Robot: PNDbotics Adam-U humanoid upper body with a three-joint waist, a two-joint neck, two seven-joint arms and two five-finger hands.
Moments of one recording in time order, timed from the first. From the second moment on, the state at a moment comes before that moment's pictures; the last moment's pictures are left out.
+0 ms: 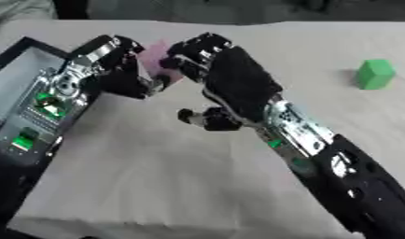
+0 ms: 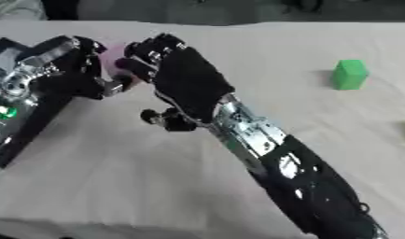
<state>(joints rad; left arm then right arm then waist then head) -0.67 0.45 -0.37 -1.72 -0.21 0.72 -0.19 -0.69 -0.23 0.56 -1.68 1.22 -0.18 -0.19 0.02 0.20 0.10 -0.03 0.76</state>
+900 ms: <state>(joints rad) -0.56 0.64 -0.15 -1.64 -0.27 0.68 -0.04 -0.66 -0.32 0.45 -1.71 0.97 0.00 -0.17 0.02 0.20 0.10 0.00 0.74</state>
